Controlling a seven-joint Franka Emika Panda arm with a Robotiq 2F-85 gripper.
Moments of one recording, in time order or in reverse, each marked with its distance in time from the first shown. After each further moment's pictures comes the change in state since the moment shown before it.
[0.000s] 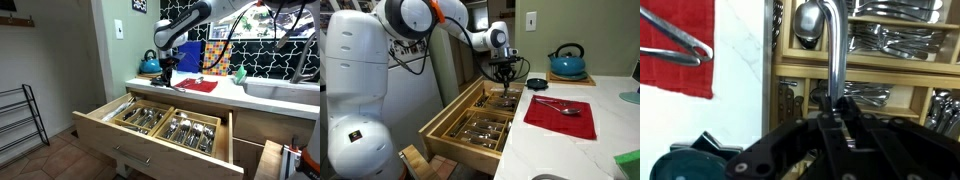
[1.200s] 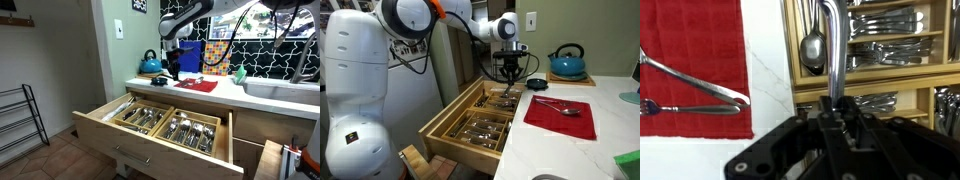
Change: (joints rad) arm -0.063 0.001 -0.030 0.109 0.066 -0.202 0.053
